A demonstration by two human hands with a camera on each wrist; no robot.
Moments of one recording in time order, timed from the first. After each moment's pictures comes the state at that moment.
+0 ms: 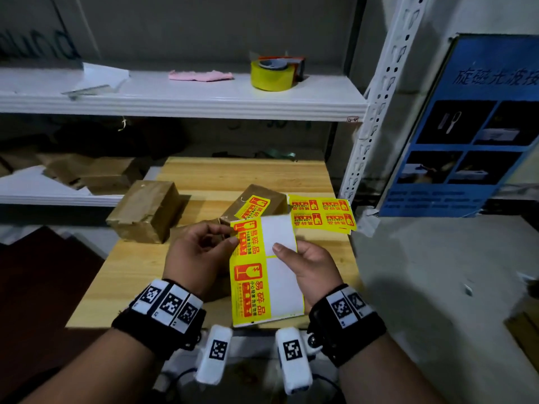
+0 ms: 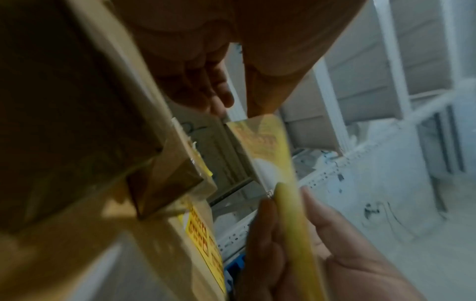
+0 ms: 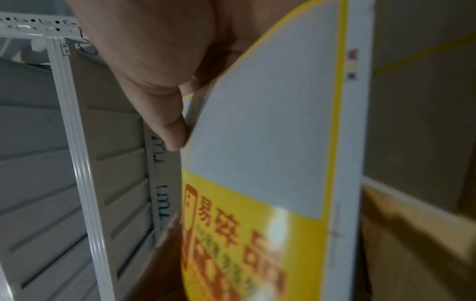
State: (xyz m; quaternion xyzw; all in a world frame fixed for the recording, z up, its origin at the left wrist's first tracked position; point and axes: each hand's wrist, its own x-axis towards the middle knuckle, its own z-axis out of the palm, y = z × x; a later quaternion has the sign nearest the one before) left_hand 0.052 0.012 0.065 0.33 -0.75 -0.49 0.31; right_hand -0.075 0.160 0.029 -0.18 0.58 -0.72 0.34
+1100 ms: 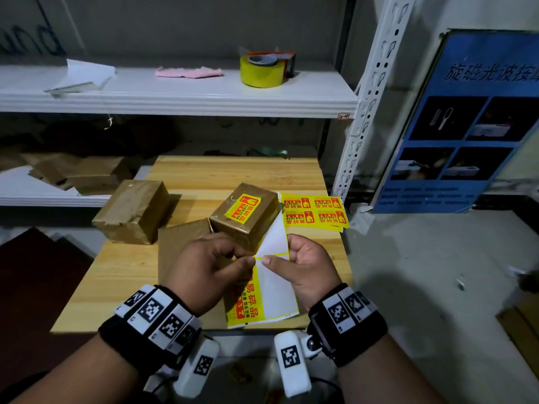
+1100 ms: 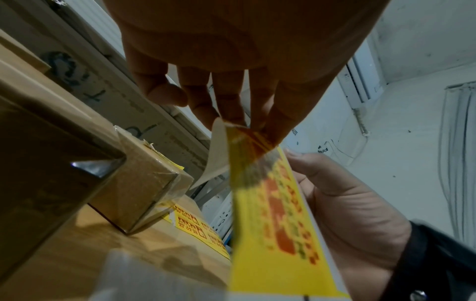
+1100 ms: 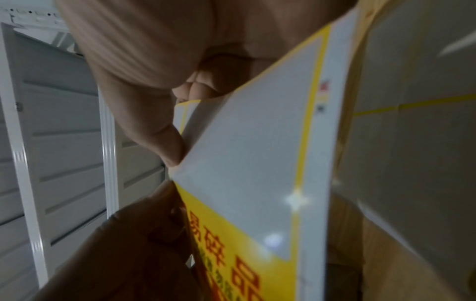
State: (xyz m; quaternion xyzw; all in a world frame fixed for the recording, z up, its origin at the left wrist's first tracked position) left_hand 0.053 0.023 0.067 0.13 -0.89 -0.35 0.24; right_hand -0.080 0.168 0.030 -0.22 0.54 -0.73 0.36
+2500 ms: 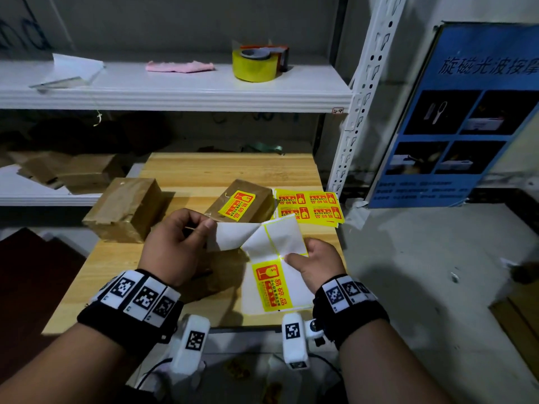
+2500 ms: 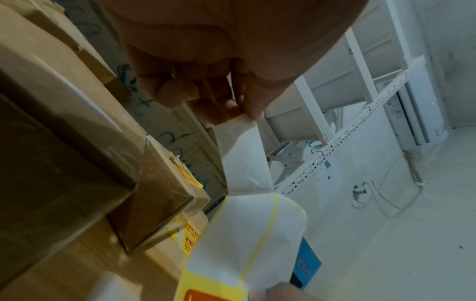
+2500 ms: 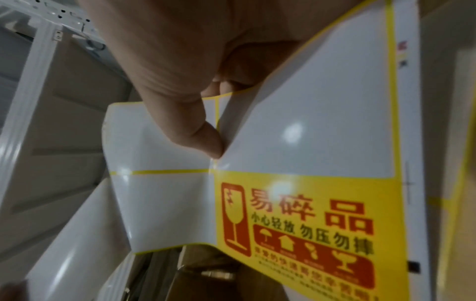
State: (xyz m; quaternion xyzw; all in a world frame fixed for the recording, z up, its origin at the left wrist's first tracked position) left_hand 0.046 0.000 0.077 0.34 -0.80 -0.40 0.28; right_hand -0.120 0.182 0.007 -0.17 0.80 -0.52 0.22
